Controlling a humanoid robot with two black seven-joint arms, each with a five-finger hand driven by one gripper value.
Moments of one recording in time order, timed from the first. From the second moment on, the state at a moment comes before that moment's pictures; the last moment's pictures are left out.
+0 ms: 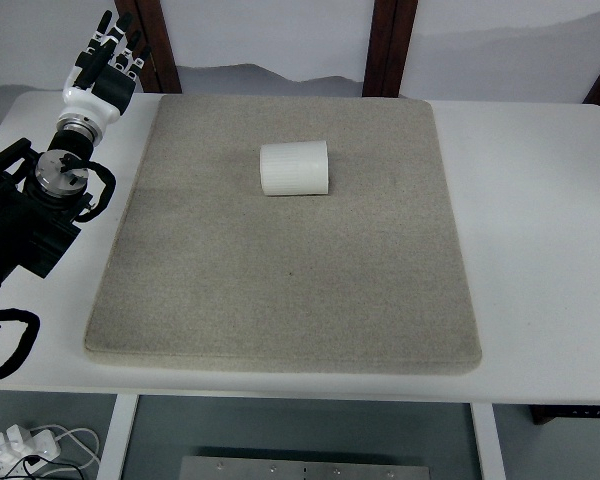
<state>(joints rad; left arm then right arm) -1.00 0.19 -0.72 -0.29 -0.41 -0.34 -0.24 0.00 0.00 -0.01 0.16 -0.03 -0.01 -0.03</state>
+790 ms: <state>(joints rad) -1.05 0.20 -0.70 -0.28 -0.40 -0.35 -0.24 0.00 0.00 -0.01 0.16 -0.03 -0.01 -0.03</state>
